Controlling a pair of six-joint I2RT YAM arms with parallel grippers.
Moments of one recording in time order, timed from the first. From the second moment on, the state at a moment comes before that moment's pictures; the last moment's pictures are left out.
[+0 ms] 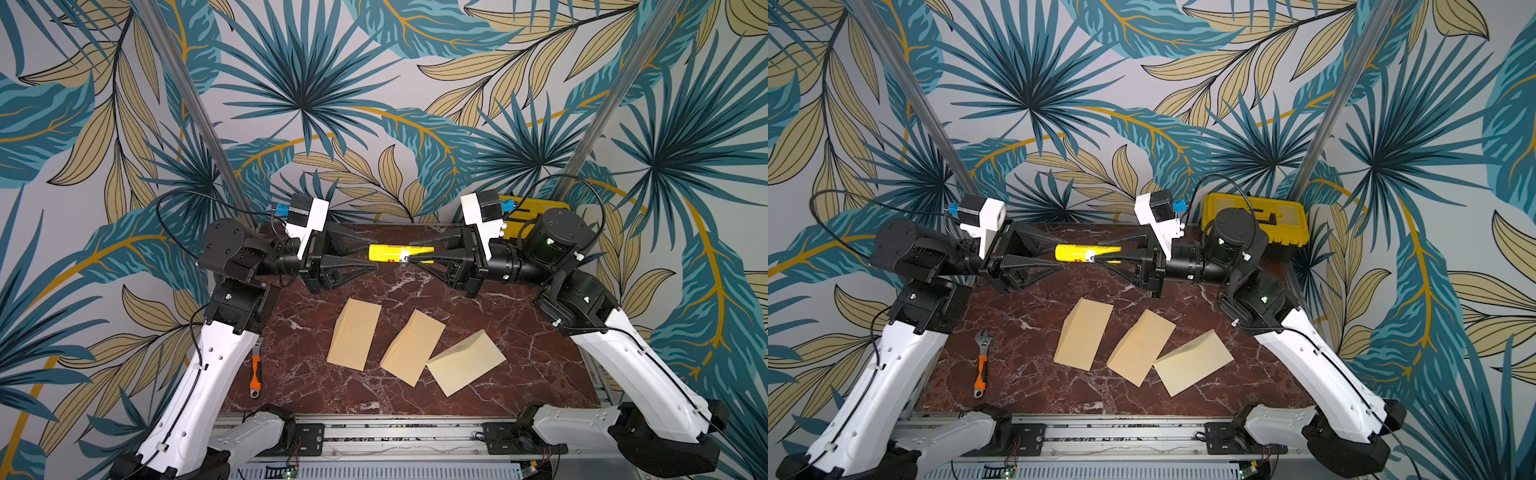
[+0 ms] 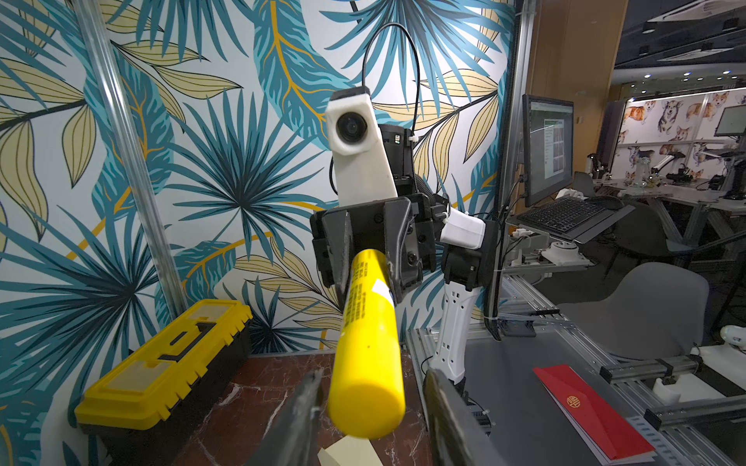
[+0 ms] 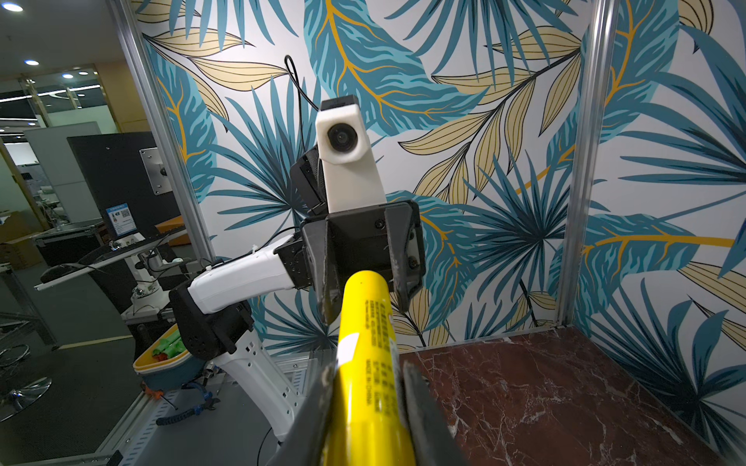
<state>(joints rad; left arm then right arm) -0.30 1.10 1.42 0.16 1.29 -0.42 0.74 1.23 1.65 -0.28 -0.70 0.19</state>
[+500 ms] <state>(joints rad) -0.30 1.11 1.42 0.16 1.29 -0.42 0.74 1.25 1.65 -0.27 -0.70 0.19</state>
